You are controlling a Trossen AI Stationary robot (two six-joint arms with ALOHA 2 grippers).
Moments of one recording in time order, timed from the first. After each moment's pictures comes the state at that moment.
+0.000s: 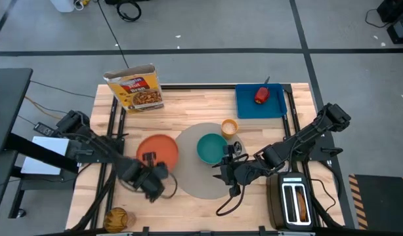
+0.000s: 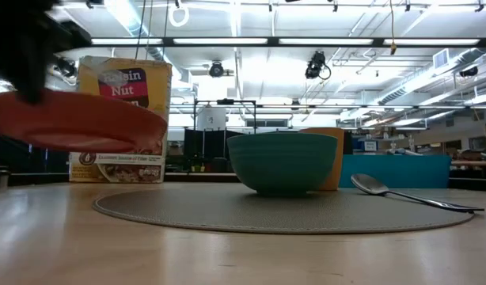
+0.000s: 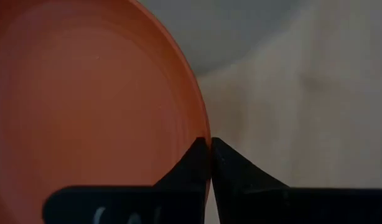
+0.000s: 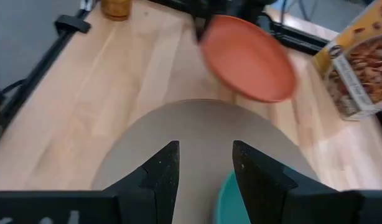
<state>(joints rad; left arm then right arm) -0.66 1.54 1.11 -0.96 -0.31 -0.71 0.52 1.56 1.19 -0.33 0.47 0.04</state>
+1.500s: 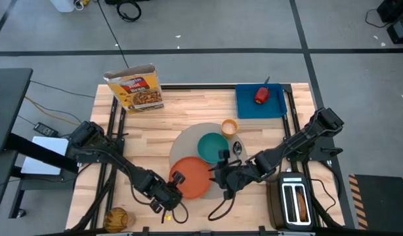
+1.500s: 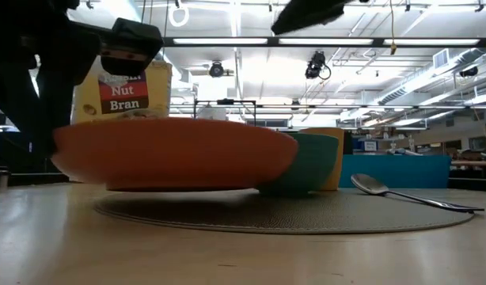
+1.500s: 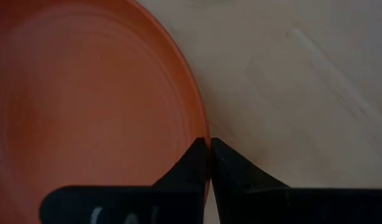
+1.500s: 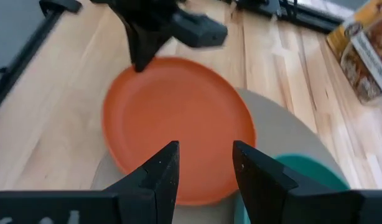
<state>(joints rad) -0.64 1.77 1.11 -0.47 -0.21 0.12 0.51 1.67 1.19 -0.29 0.48 0.10</state>
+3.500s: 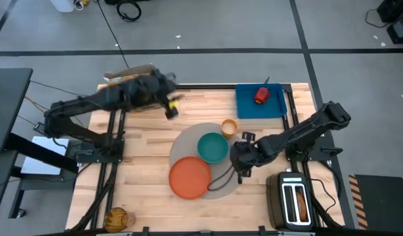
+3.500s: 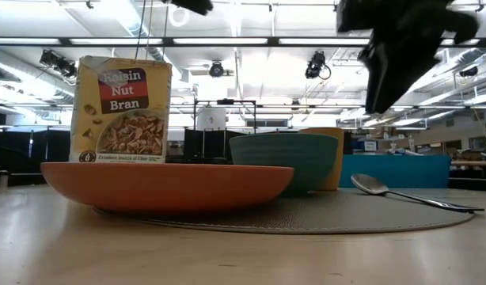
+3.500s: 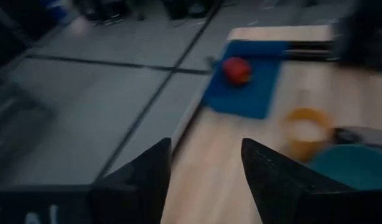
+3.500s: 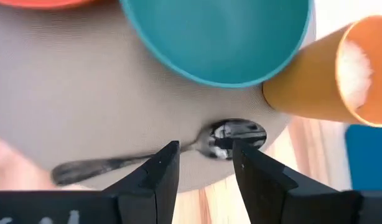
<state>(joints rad) 0.20 1.29 1.49 -0.67 -0.41 0.13 0.39 1.53 1.11 -0.93 0.39 0.49</state>
